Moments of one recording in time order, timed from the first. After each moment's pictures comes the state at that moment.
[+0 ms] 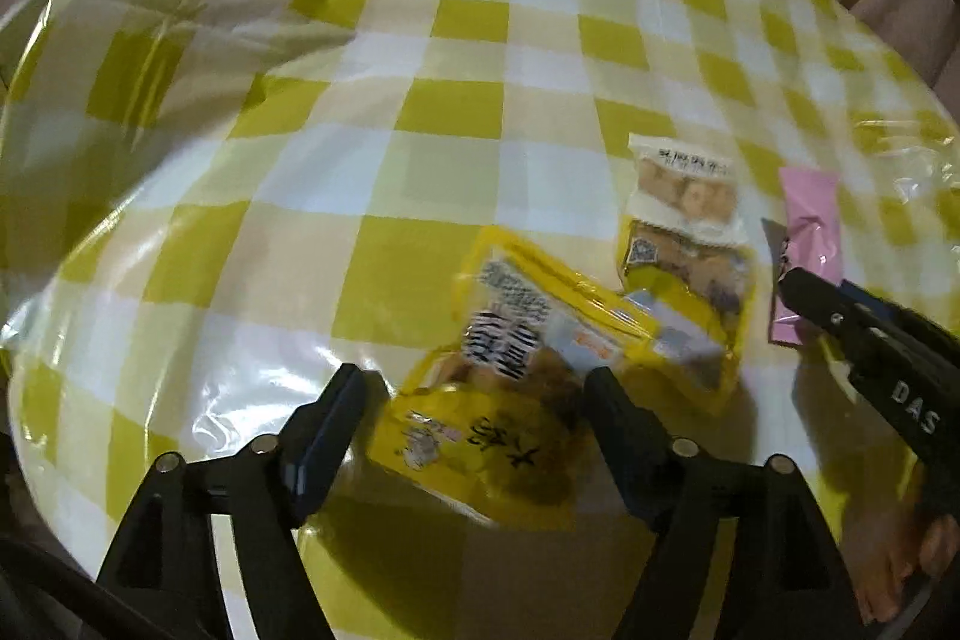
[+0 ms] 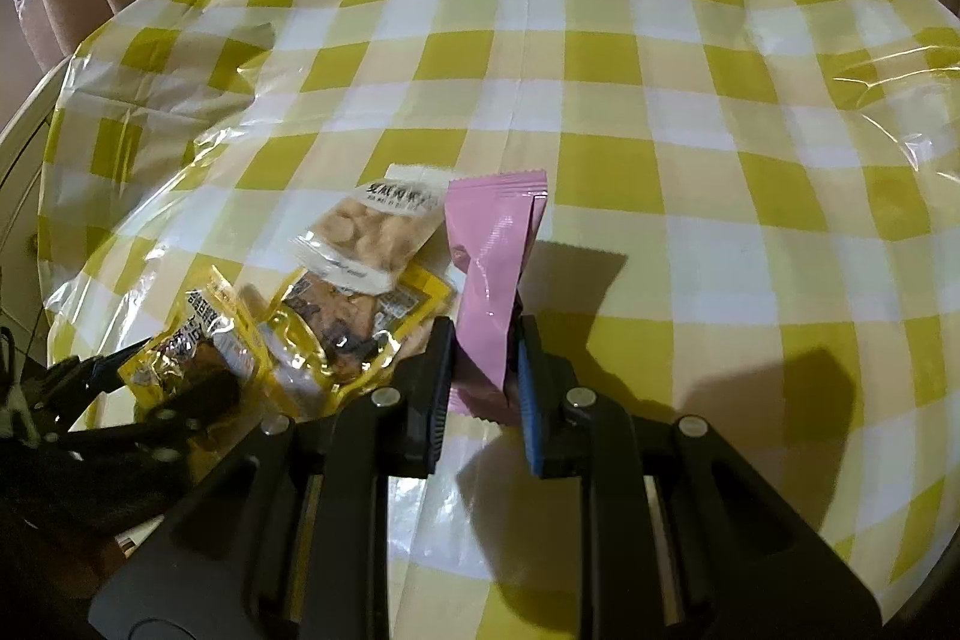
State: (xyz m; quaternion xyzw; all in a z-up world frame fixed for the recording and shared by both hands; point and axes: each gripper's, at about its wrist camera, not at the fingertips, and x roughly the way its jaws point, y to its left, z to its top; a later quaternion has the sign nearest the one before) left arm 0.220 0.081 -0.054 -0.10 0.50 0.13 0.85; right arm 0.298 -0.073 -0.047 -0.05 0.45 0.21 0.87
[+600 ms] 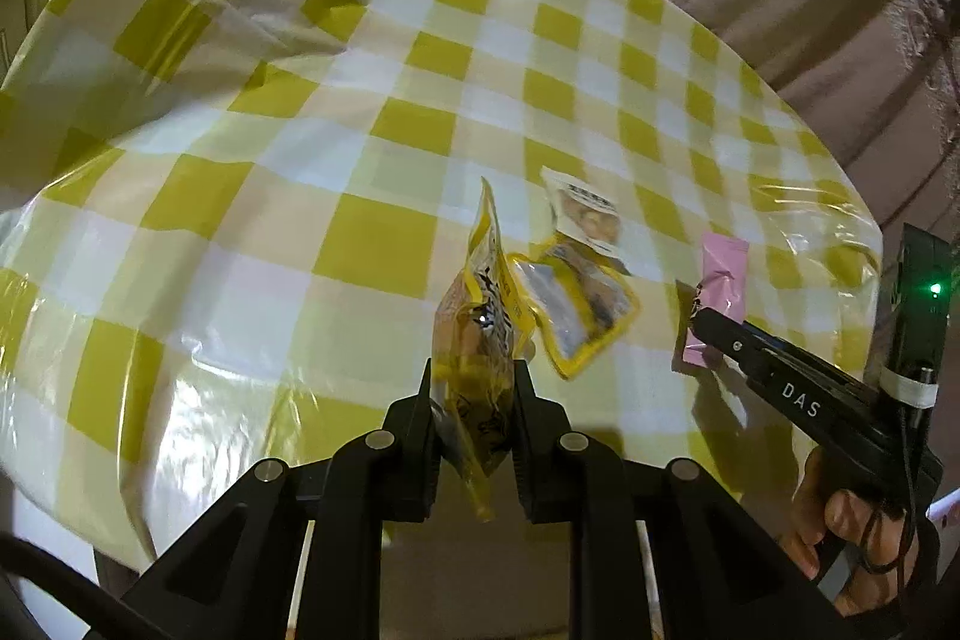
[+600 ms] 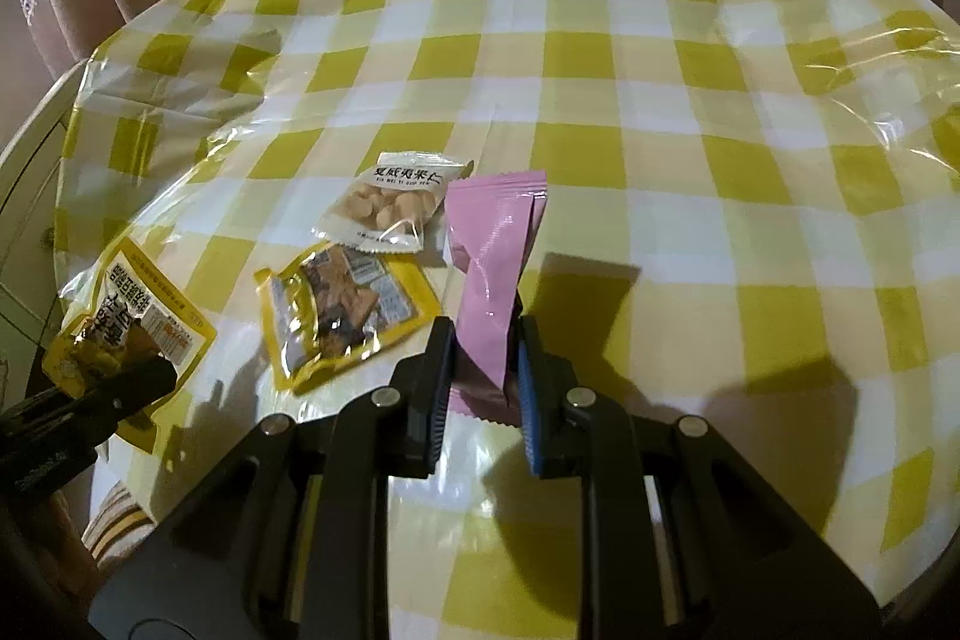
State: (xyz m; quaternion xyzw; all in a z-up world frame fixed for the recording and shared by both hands) left arm 0.158 0.083 -0.023 -0.22 0.44 0.05 0.87; right arm 0.274 -0.100 -0.034 -0.04 0.44 0.21 0.87
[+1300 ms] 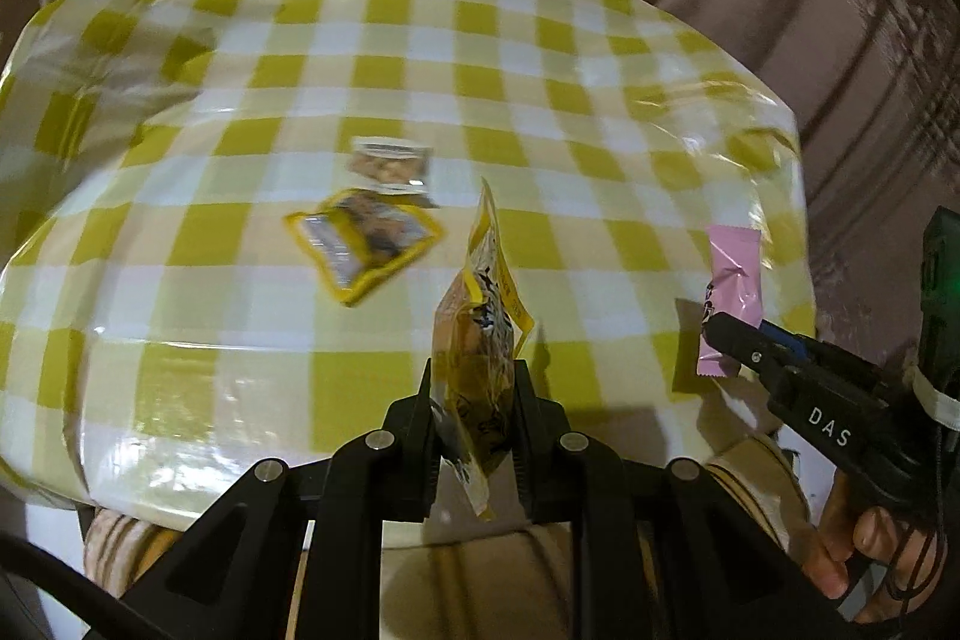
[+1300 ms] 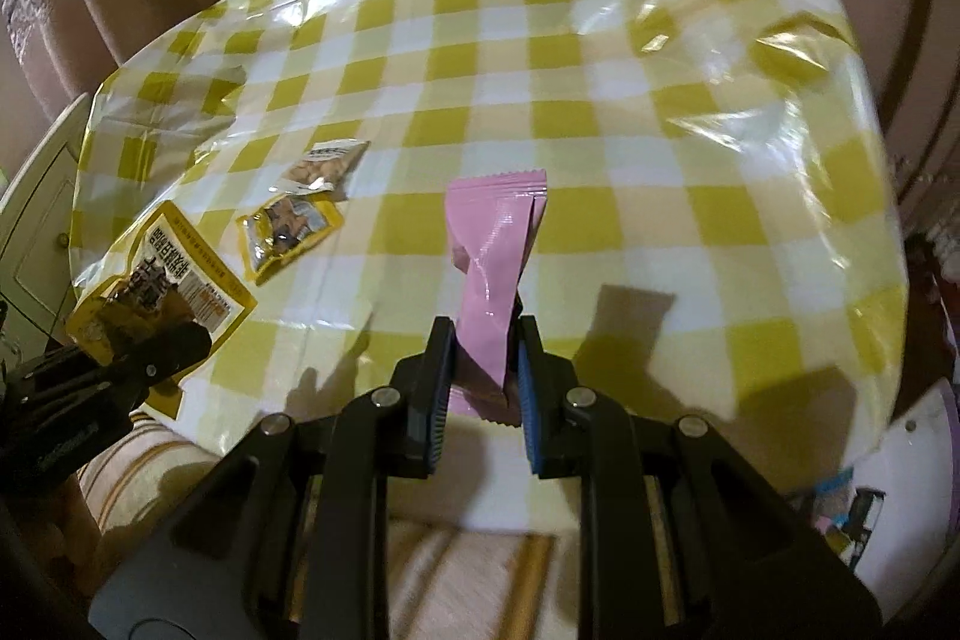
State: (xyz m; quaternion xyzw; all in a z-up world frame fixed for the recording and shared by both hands) left arm 0.144 -0.040 0.012 -0.12 0.45 -0.02 0.88; right arm 0.201 -0.216 0.003 -0.01 0.44 0.15 0.89
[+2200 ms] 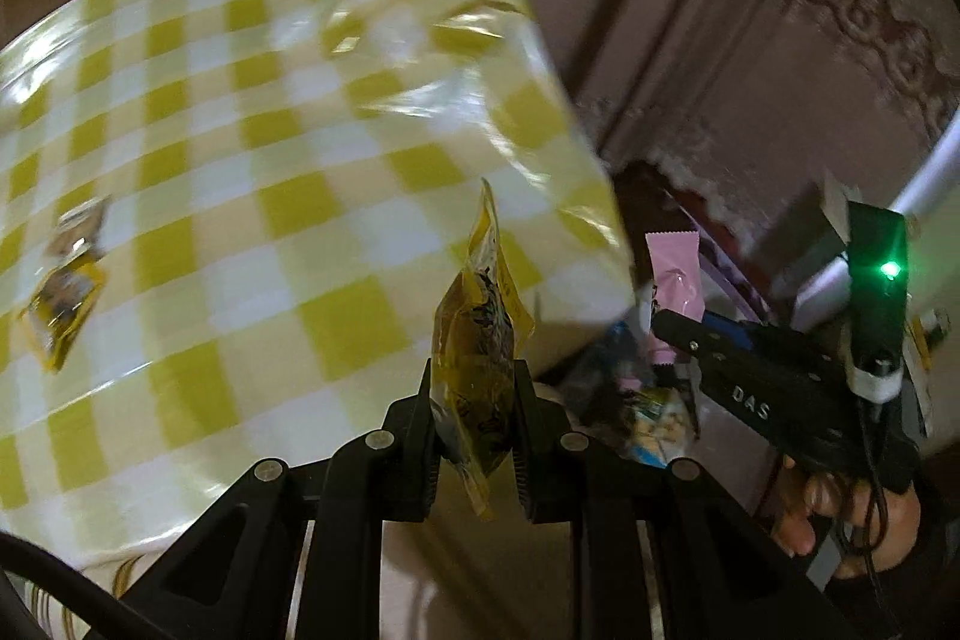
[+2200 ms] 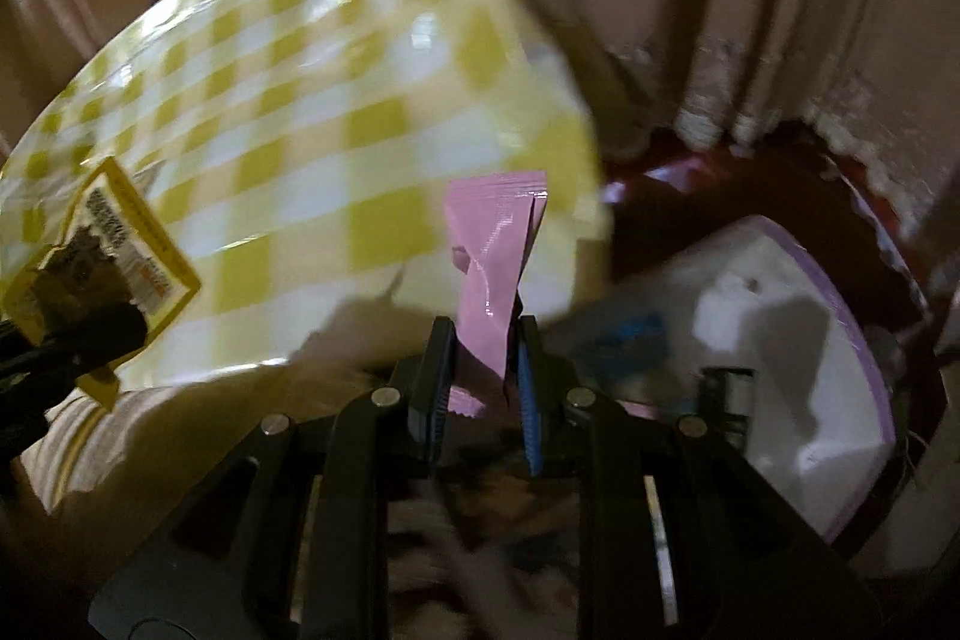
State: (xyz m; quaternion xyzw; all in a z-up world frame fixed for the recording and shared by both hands) left arm 0.147 -0.234 0.026 -0.02 0.47 -0.22 0.85; right arm 0.144 -0.415 -0.009 0.05 0.46 -0.01 0.89
